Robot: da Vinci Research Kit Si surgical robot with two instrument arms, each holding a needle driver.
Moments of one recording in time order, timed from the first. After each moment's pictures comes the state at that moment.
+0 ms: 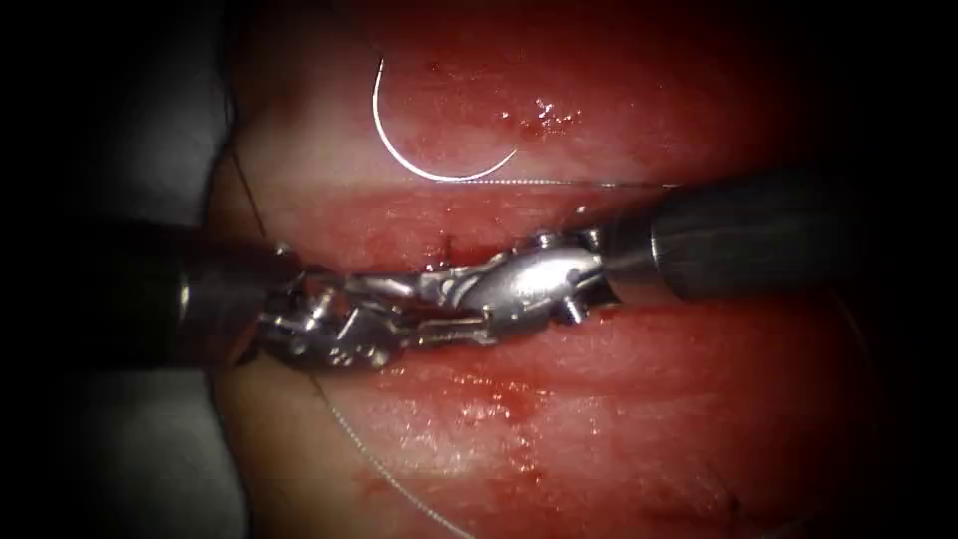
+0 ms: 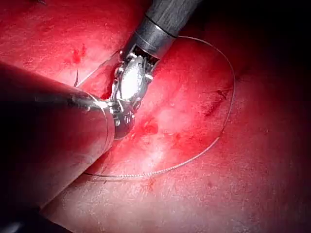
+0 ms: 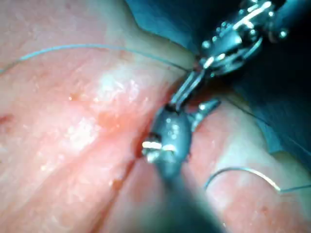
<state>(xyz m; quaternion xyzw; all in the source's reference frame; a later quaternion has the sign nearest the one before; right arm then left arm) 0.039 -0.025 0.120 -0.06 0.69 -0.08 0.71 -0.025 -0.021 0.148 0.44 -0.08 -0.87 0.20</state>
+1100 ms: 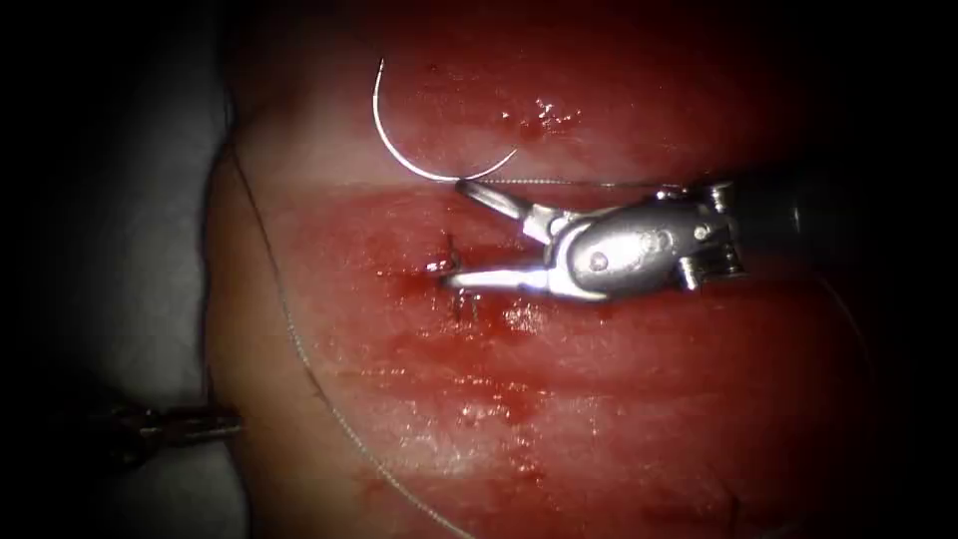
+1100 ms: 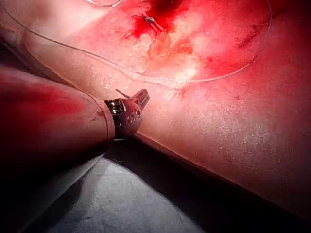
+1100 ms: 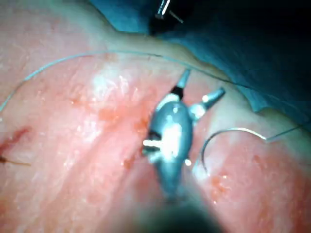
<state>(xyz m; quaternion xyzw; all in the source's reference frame) 0.033 -0.020 0.113 -0.03 0.70 0.03 0.72 -0.008 -0.031 0.150 0.46 -0.01 -0.88 0.09</state>
